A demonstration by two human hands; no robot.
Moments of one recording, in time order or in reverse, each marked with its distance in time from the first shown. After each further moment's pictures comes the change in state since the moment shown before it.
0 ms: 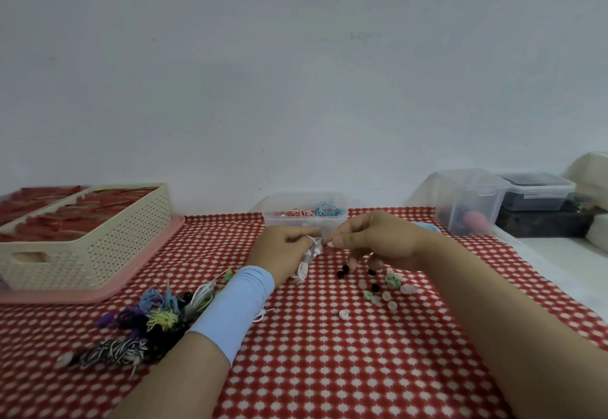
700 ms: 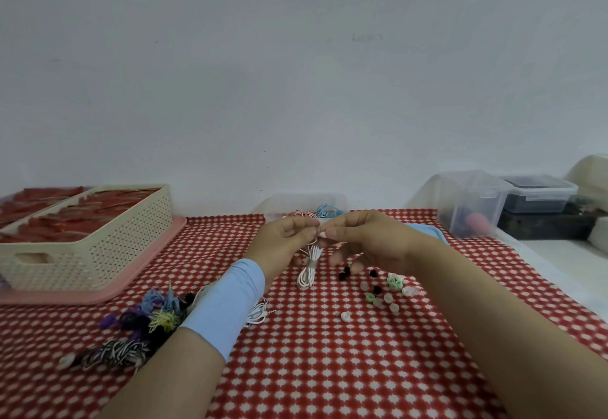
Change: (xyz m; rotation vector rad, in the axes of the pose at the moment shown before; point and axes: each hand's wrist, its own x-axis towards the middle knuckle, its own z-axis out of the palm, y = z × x) left_hand 0.004 -0.001 -0.005 -0.395 -0.074 -0.065; right_hand 0.000 -0.008 0.016 0.243 0.014 -0.024
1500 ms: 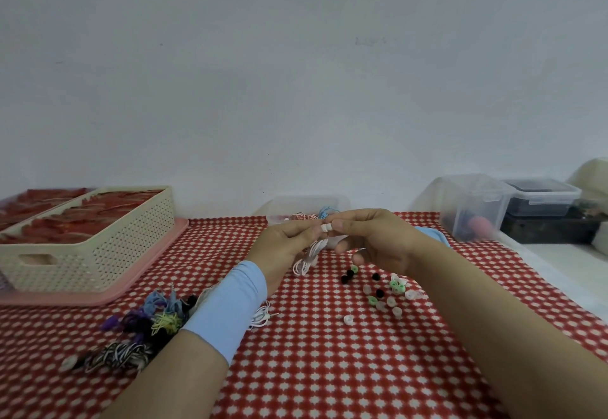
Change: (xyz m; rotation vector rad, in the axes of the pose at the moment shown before) left_hand -0.001 0.002 0.003 -0.180 -0.058 -0.019; right_hand -0.001 -0.004 0.003 0.134 0.119 -0.039
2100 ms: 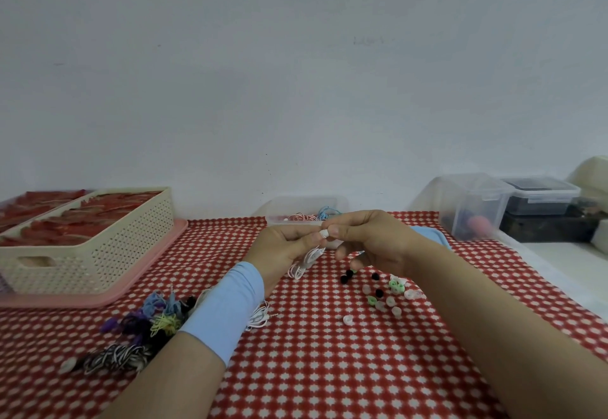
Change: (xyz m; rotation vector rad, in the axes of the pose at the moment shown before) left_hand -0.008 0.007 0.001 0.071 -0.046 0.035; right_hand -0.001 0.001 0.001 -0.061 -0.005 0.000
